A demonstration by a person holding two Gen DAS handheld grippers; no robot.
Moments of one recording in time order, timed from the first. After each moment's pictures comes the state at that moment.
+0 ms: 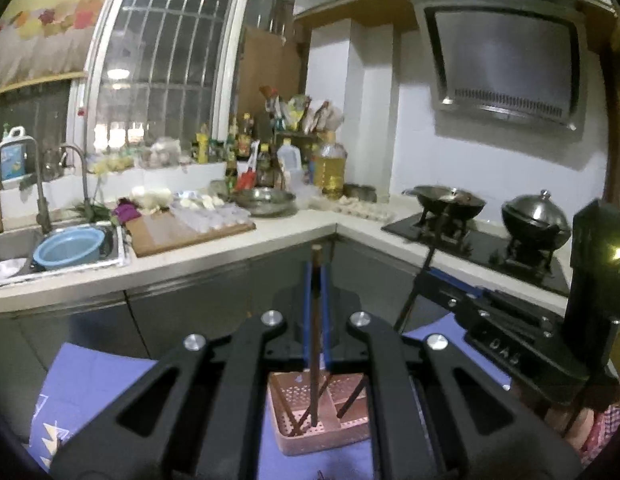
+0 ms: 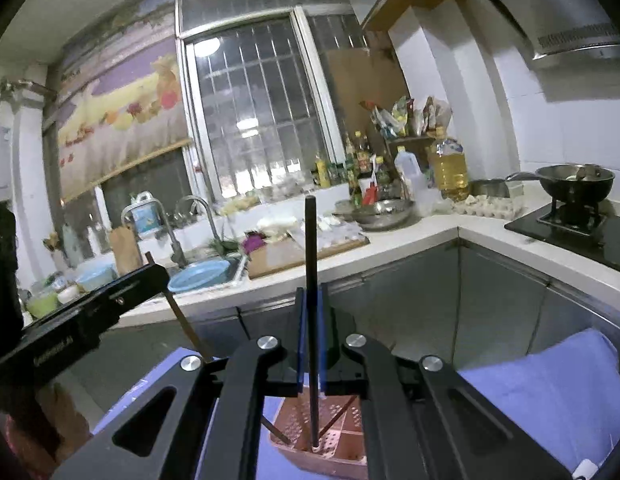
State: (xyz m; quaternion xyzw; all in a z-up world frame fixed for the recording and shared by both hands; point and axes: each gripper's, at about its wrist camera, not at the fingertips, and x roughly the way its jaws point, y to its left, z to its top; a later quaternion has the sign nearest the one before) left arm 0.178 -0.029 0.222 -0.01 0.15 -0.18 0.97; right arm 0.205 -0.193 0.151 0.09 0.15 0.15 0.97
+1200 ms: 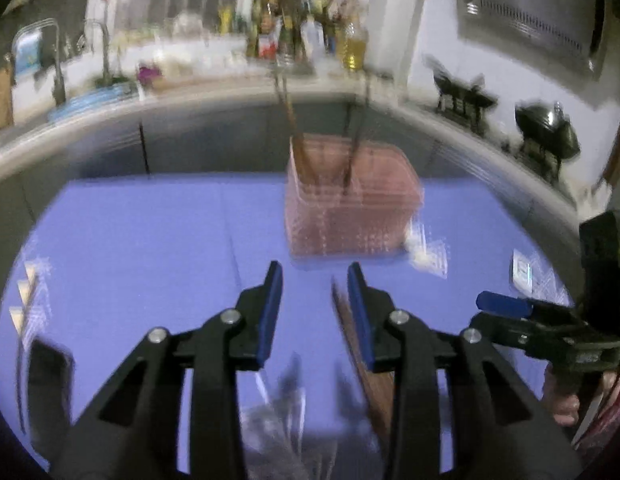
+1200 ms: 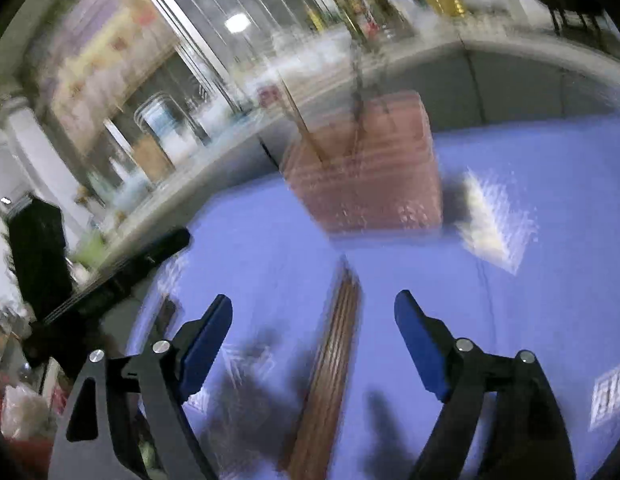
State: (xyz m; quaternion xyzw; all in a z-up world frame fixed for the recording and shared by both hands) left arm 0.071 0.011 0.048 -0.02 0.35 -0.17 0.92; right arm 0.065 -0.198 -0.037 0.16 0.42 0.20 0.87
